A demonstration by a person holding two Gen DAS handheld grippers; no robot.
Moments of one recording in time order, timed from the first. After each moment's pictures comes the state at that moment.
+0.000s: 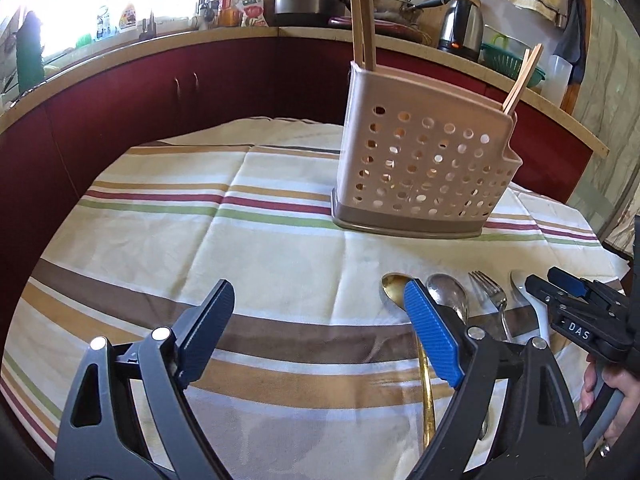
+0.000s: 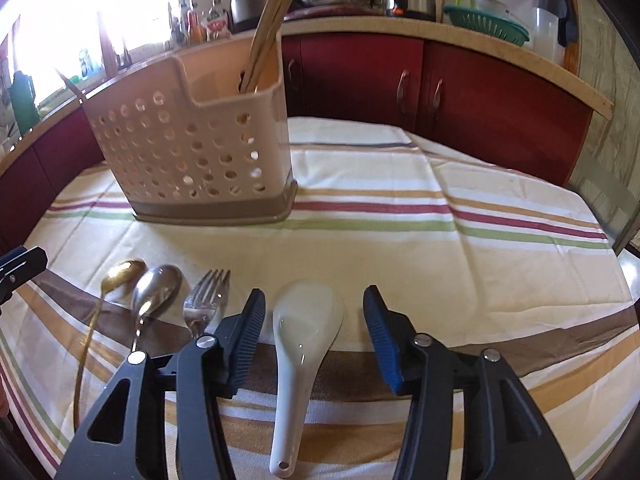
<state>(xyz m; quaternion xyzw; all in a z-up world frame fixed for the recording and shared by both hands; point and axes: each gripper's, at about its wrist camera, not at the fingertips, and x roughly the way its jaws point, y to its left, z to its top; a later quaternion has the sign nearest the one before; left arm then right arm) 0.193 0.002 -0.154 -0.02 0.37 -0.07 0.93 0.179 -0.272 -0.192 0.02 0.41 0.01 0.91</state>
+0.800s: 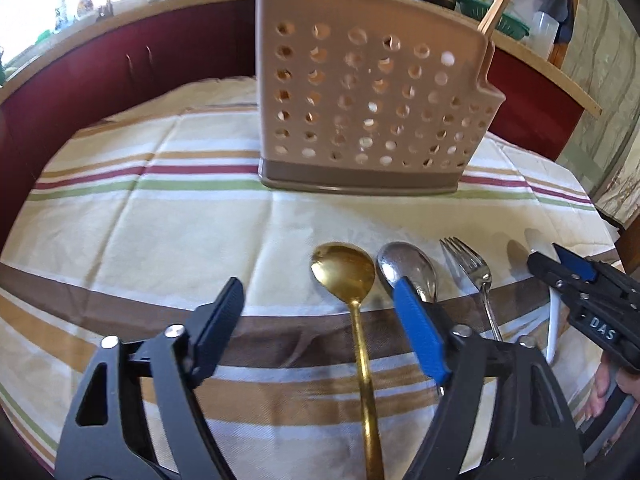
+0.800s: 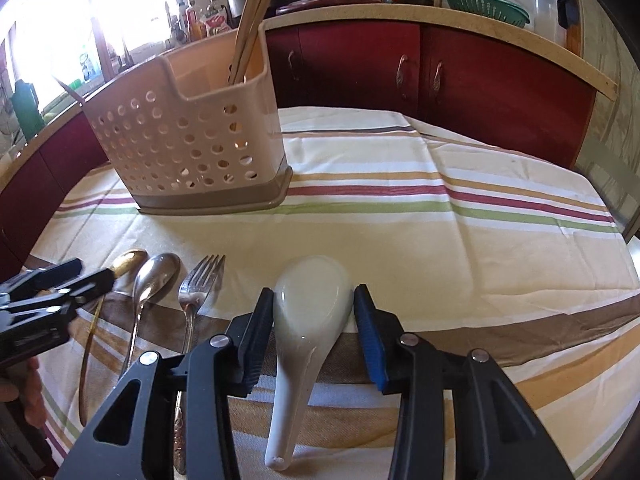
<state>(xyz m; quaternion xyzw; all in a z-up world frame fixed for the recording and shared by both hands) 0.216 -0.055 -0.187 0.01 0.44 -0.11 0.89 0.169 -0.291 -0.186 0.06 0.41 0.03 0.91</state>
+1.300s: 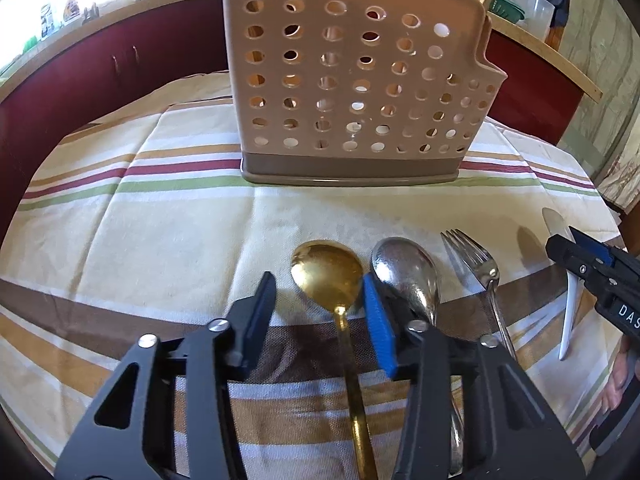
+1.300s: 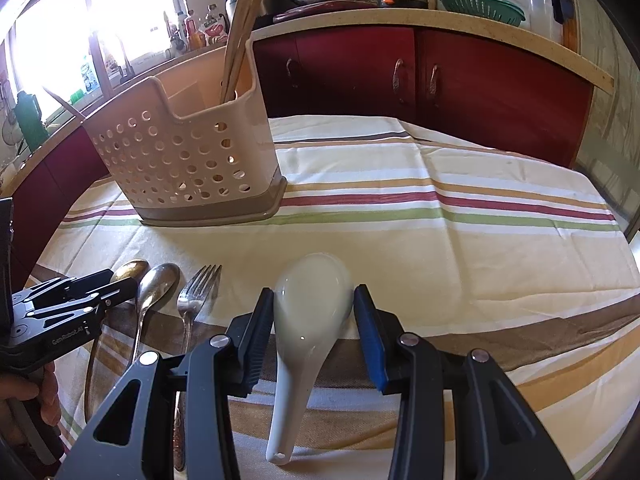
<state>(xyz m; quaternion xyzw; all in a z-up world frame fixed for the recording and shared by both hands) 0.228 -0.071 -0.197 0.03 0.44 -0.12 0.89 0.169 -0.301 -0.182 0.07 0.40 0.04 0.91</state>
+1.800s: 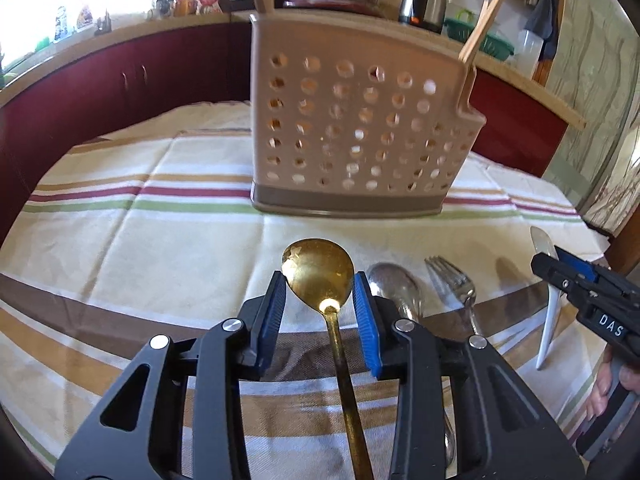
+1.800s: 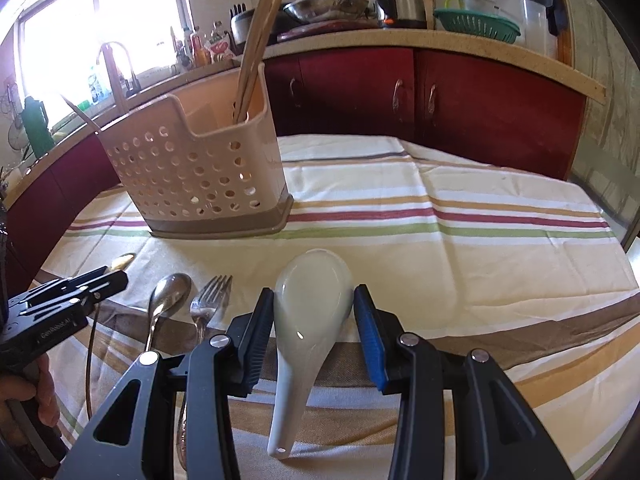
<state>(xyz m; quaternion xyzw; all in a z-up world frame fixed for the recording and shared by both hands) 0.203 -0.046 -0.175 -0.01 0.38 -0.13 0.92 0.154 -0.298 -0.171 0.07 0.36 0.04 0.93</state>
